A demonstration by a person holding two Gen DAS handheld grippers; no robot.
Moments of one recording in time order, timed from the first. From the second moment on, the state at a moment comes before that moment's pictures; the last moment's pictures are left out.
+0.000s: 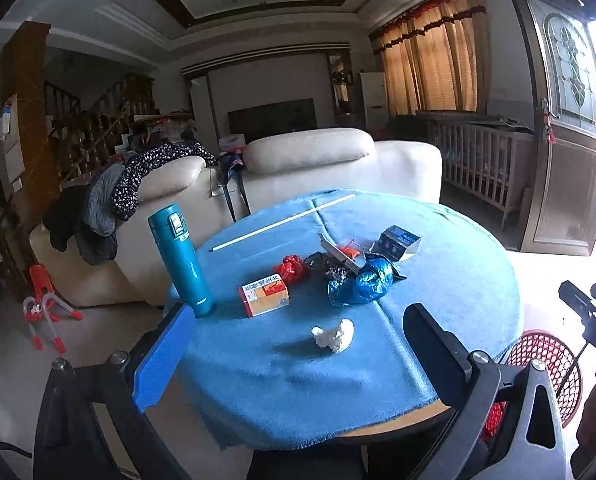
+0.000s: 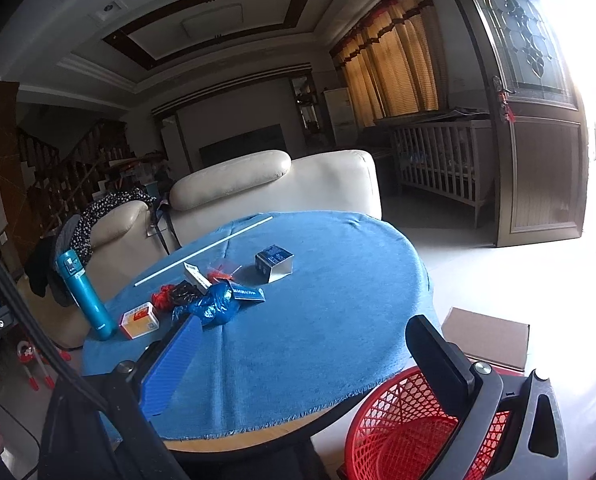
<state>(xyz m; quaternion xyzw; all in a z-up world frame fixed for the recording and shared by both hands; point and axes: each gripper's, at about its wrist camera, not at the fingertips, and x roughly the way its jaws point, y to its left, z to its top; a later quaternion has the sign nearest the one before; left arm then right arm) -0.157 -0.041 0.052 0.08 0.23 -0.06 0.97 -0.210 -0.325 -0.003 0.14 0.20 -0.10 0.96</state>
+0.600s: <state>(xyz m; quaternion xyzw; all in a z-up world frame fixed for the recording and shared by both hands) -0.154 -0.049 0.049 0.09 0.23 -0.07 0.97 -0.208 -0.328 -0.006 0.14 0.21 -0.10 0.96</state>
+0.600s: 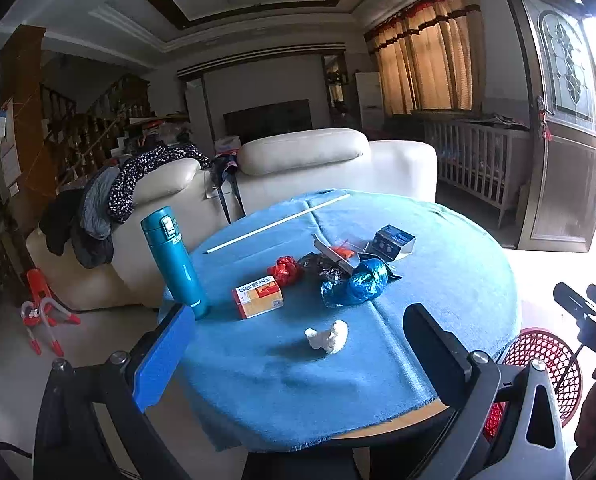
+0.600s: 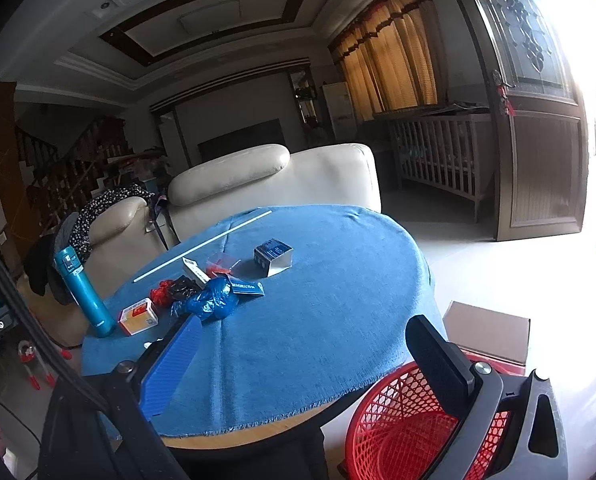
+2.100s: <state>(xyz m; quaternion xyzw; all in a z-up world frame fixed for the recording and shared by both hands) -0.009 0.004 -0.064 0.08 0.38 -0.13 0.91 0.151 -0.257 -0.157 0.39 0.50 0.05 0.77</state>
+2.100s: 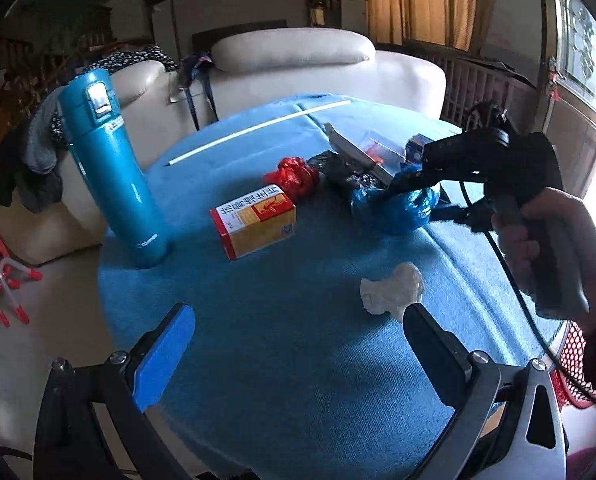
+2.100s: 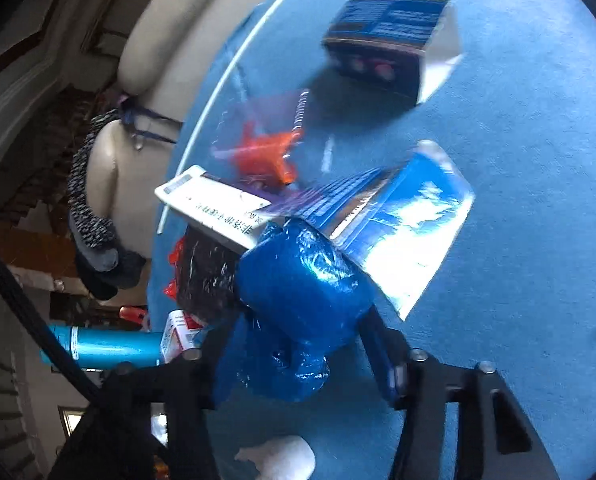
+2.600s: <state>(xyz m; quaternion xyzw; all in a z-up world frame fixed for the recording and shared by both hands) 0.042 -0.073 -0.116 0.09 0.43 -0.23 0.87 0.008 -0.311 -0.079 0.25 0.42 0.07 0.87</state>
